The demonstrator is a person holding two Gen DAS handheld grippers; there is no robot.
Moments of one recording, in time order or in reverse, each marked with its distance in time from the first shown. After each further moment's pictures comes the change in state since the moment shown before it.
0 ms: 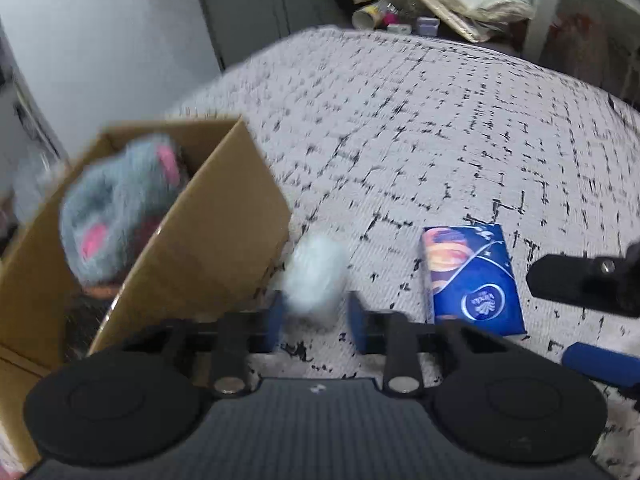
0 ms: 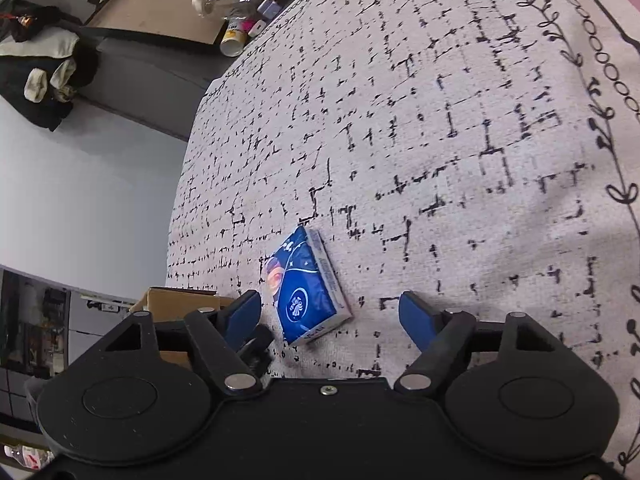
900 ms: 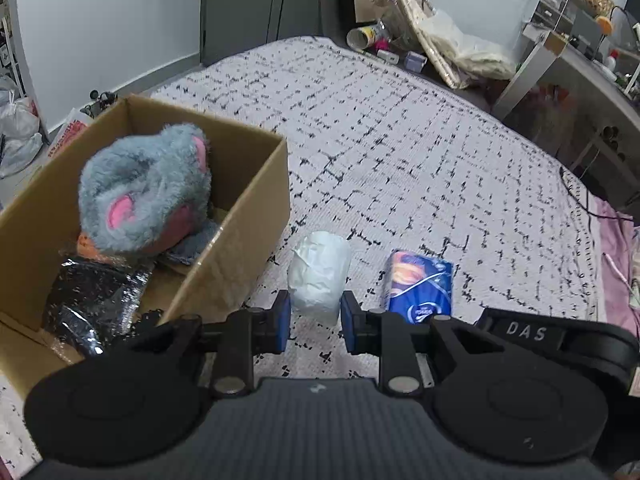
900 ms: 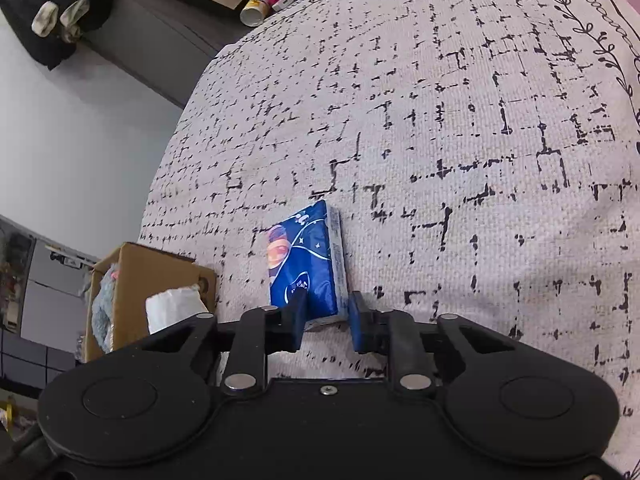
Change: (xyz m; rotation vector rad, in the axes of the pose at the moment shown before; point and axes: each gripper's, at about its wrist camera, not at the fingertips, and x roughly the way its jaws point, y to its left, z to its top) left arm -0.045 0.045 0.003 -0.157 -0.011 -0.220; right arm 0.019 0.034 -0.019 -0.180 0.010 -0.087
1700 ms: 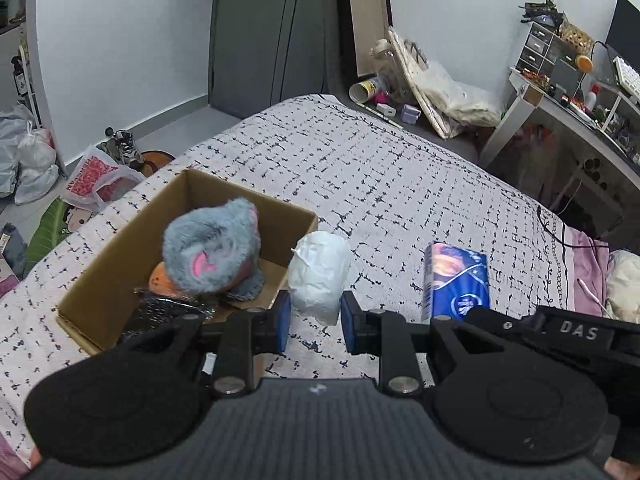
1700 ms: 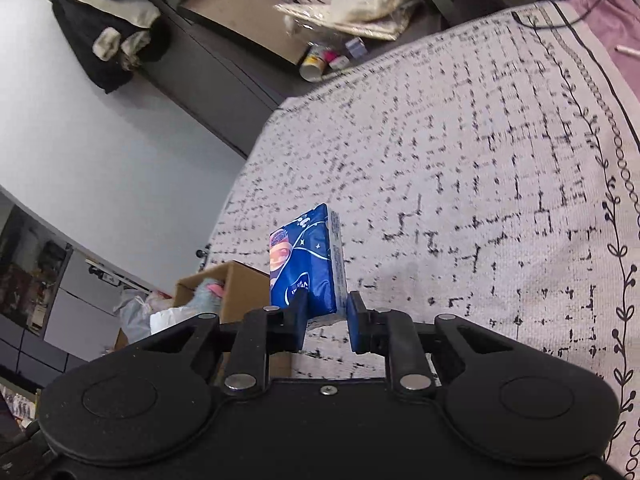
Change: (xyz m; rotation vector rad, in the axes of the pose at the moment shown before) left arm -0.082 0.020 0.013 0.001 -0.111 0.000; right arm -0.091 0.032 -0.012 -0.058 -0.161 0.099
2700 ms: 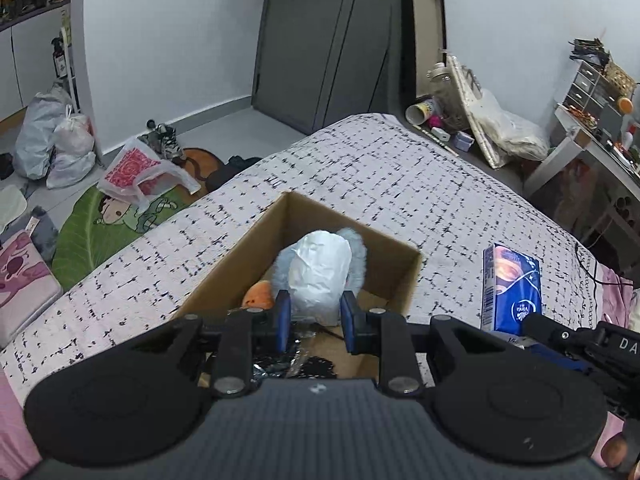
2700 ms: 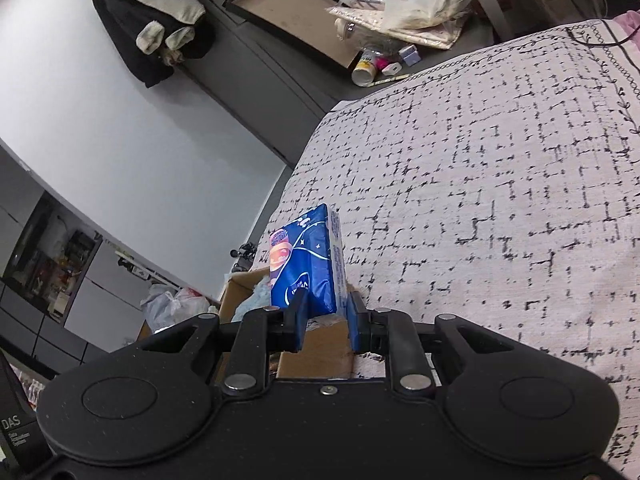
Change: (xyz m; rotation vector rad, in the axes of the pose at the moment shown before) left arm -0.009 0.084 0.021 -0.091 -0.007 0.061; right arm 0.020 0.047 -0.012 -0.062 -0.011 0.079
